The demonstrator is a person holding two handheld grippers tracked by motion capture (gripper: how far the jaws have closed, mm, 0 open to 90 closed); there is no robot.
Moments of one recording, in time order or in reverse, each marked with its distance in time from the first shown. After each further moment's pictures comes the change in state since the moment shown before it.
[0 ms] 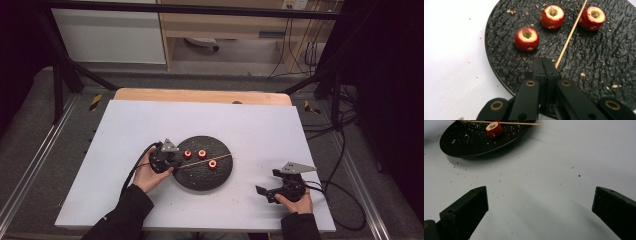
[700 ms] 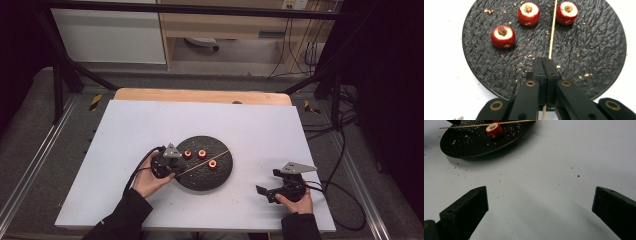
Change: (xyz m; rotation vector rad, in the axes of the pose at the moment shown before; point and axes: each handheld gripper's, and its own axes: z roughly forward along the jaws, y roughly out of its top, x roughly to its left) left arm -0.016 0.002 -0.010 0.026 -0.063 0.060; right arm 0.000 0.000 -0.001 -0.006 -0.002 0.001
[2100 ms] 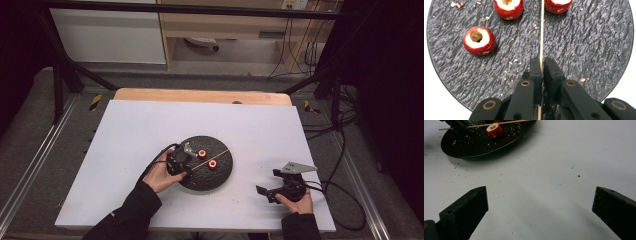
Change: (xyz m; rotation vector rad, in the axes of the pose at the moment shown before) left arm -0.011 0.030 0.026 0.227 -0.019 0.092; right arm 0.000 0.000 0.000 0.001 0.004 0.004
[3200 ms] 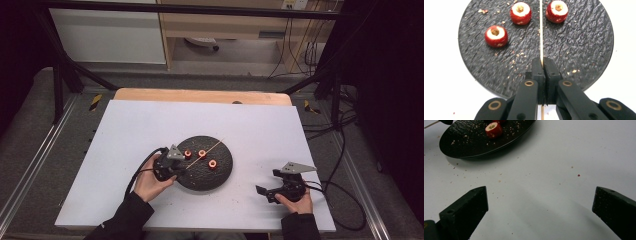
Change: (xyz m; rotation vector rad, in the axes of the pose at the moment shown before) left arm -0.005 -0.035 -0.028 -0.206 0.033 -0.089; right arm 0.000 0.000 0.001 0.003 -0.005 0.004
